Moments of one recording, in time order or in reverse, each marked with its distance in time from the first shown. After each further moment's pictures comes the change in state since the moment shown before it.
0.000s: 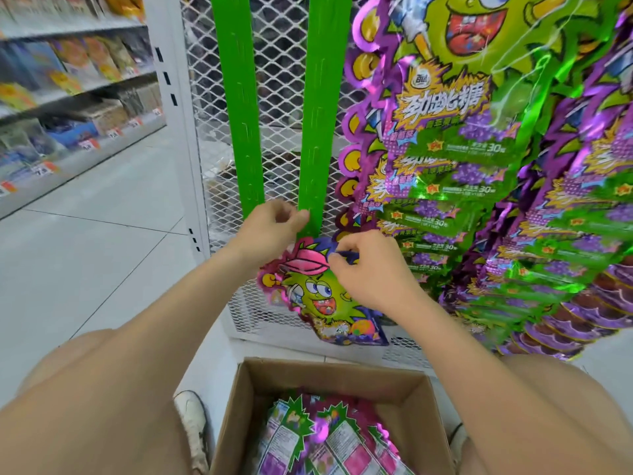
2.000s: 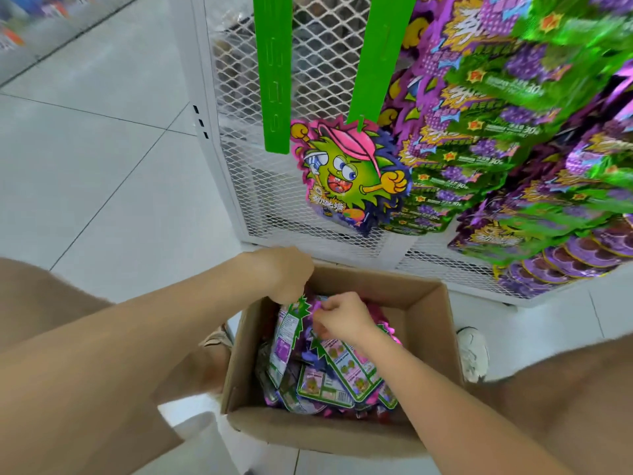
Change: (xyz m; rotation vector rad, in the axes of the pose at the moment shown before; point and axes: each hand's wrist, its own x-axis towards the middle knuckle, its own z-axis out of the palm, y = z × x) left_hand -0.097 -0.130 0.049 1.108 -0.813 -0.090; right_hand -0.143 0.089 0.215 0.383 -0.544 0.696
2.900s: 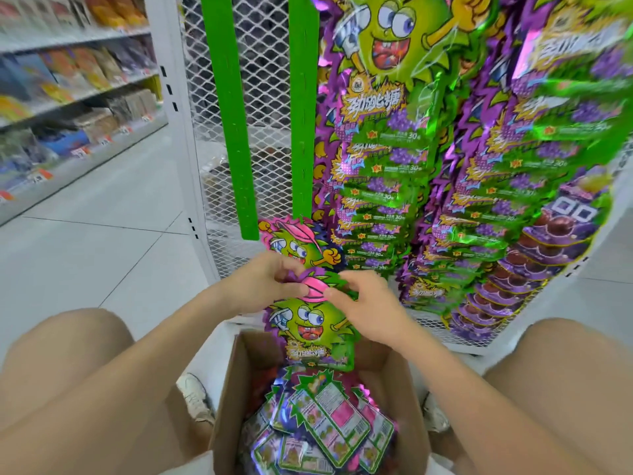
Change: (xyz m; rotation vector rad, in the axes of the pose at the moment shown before) left_hand -0.079 0.022 -0.086 -0.875 0.434 0.475; right_hand -0.146 -0.102 -0.154 -0.224 0.325 -0.611
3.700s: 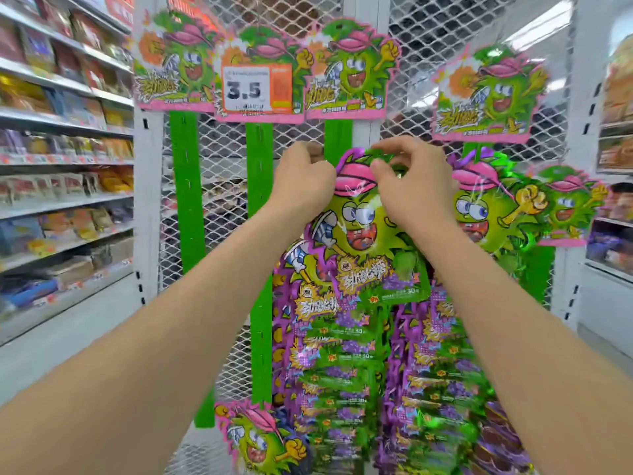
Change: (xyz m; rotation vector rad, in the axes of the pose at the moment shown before) left_hand 0.126 0.357 -0.124 -0.088 0.786 0.350; right_hand 0.108 -0.207 -0.316 -0.081 1.061 -0.388
